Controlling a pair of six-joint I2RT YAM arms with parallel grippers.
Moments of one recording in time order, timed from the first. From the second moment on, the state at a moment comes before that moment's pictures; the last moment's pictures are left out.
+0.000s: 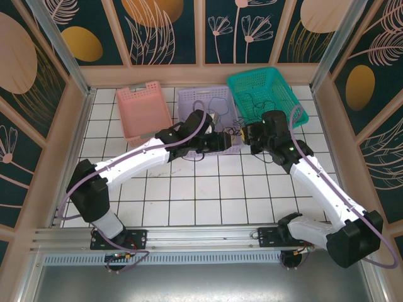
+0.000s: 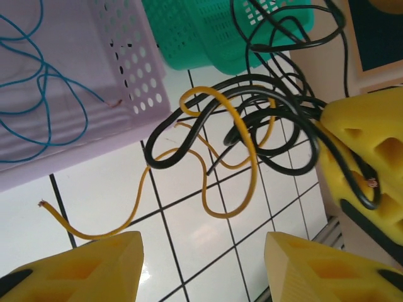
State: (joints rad) left arm -0.86 1.65 1.36 -0.38 0.18 -0.86; right arm 0.45 1.11 0.98 -0.48 -0.11 1.69
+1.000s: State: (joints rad) left arm -0.86 1.72 1.44 -0.35 0.14 -0.74; right arm 0.41 1.09 0.98 -0.52 -0.17 1.78
